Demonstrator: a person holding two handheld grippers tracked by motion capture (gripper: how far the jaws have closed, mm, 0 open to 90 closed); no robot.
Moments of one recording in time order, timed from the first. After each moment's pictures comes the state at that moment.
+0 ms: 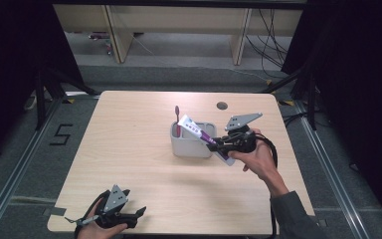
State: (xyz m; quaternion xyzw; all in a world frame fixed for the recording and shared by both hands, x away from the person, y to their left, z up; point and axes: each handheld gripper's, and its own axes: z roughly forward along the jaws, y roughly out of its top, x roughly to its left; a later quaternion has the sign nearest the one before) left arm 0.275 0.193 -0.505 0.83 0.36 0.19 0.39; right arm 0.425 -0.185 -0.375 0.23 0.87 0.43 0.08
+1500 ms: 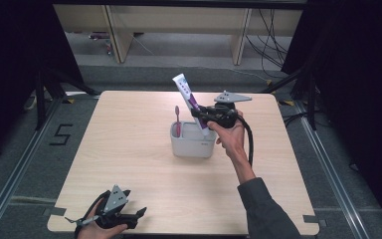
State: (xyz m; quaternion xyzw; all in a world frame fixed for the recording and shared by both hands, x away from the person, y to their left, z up) left arm 0.274 0.191 -0.505 0.83 0.36 0.18 0.39; right arm 0.491 -0.142 -0.378 0.32 0.75 0.57 0.13
